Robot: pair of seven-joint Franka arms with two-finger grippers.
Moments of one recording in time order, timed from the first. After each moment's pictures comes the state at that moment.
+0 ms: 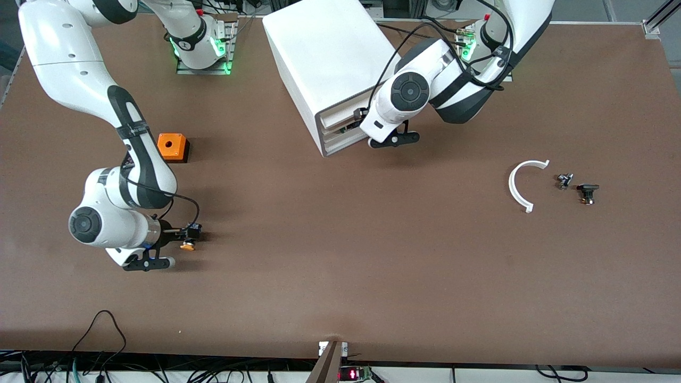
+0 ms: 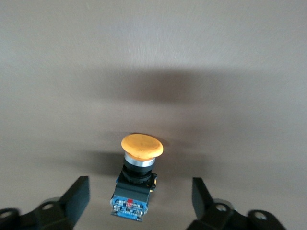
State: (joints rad) left arm 0.08 0.42 -0.88 -1.89 -0.07 1.91 -0.96; right arm -0.06 0.77 0.15 -1.45 -0.03 2.14 0.02
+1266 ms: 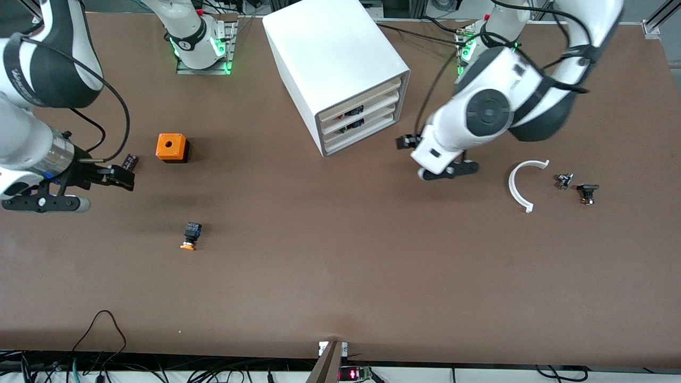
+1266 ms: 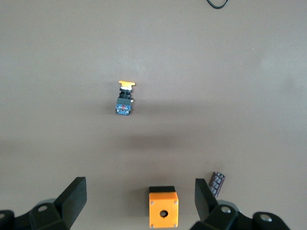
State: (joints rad) left arm 0.31 0.42 -0.88 -1.62 0.10 1.65 -0.72; right arm -0.06 0.25 0.14 -1.52 -0.09 1.74 0.11
